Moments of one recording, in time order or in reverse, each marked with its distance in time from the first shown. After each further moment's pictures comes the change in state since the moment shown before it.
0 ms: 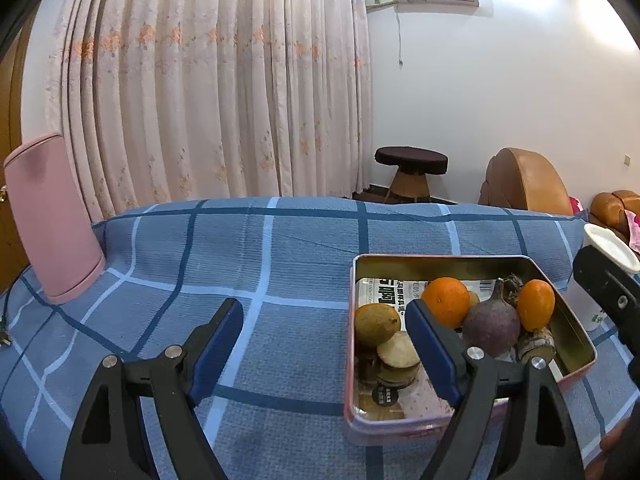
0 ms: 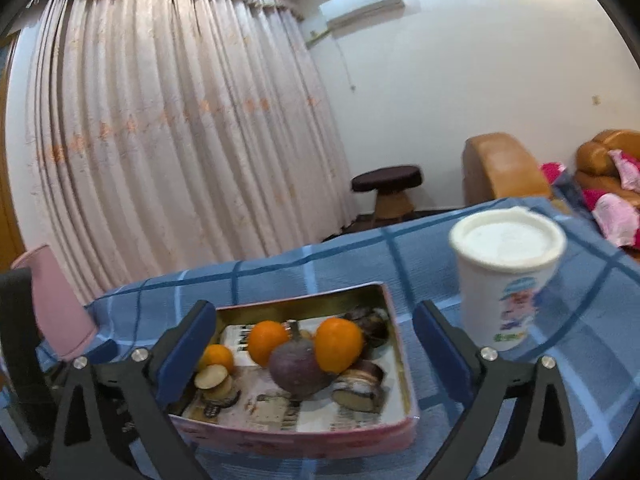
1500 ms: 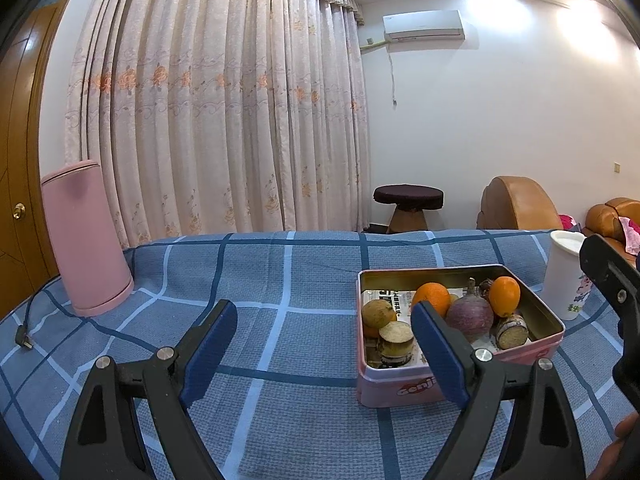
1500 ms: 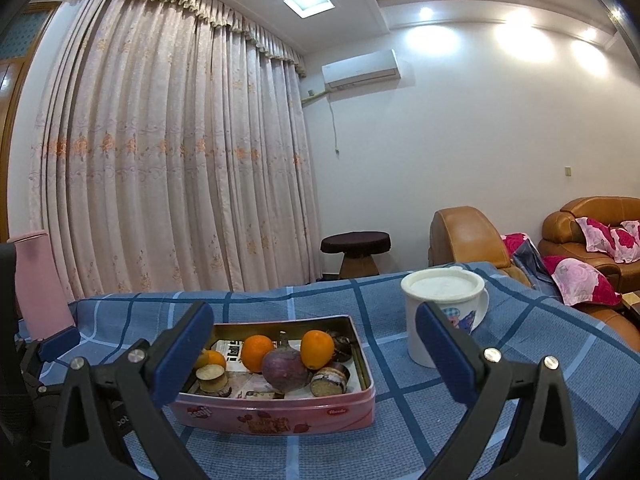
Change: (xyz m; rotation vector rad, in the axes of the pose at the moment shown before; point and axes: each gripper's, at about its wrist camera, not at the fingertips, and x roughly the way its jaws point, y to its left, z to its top) left arm -0.063 0.011 -0.022 0.023 -0.161 0.002; right arm -0.075 0.029 -0.018 -0.121 -0.219 -0.117
